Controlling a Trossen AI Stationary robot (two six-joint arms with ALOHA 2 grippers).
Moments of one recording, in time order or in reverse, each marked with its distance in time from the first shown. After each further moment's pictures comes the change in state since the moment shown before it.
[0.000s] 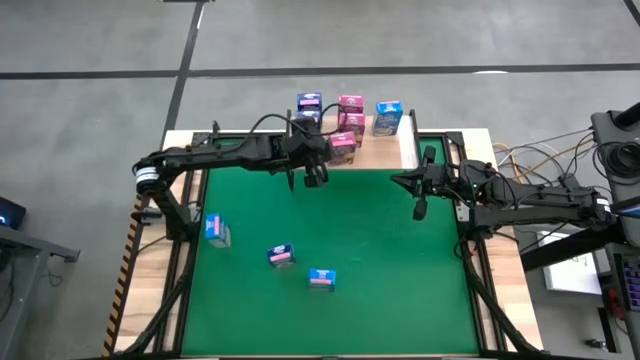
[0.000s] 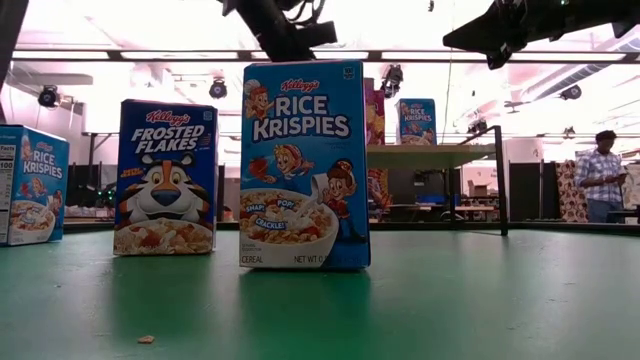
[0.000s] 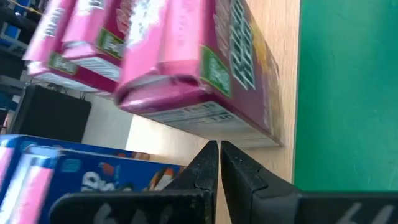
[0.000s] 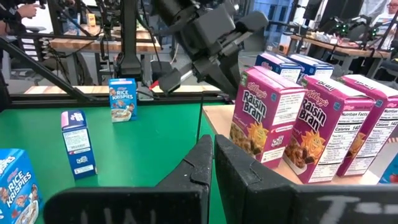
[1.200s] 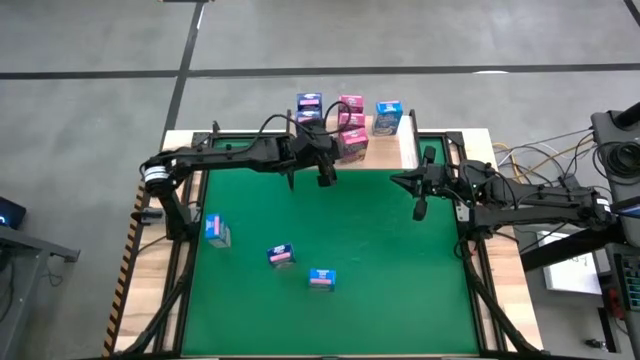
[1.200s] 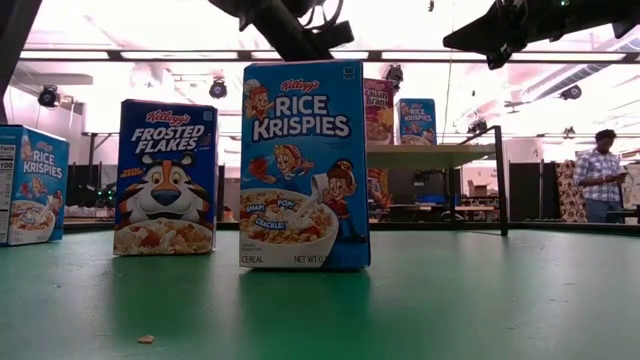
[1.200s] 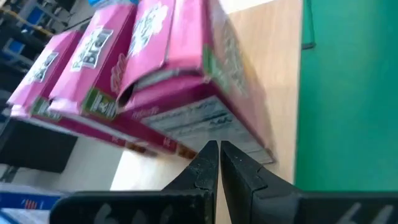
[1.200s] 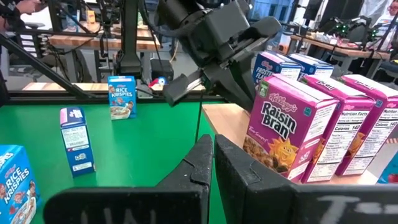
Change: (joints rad) left arm -0.001 0.067 0.004 0.189 0.056 -0.033; right arm 0.000 0.000 -0.001 -0.004 0.000 -0.012
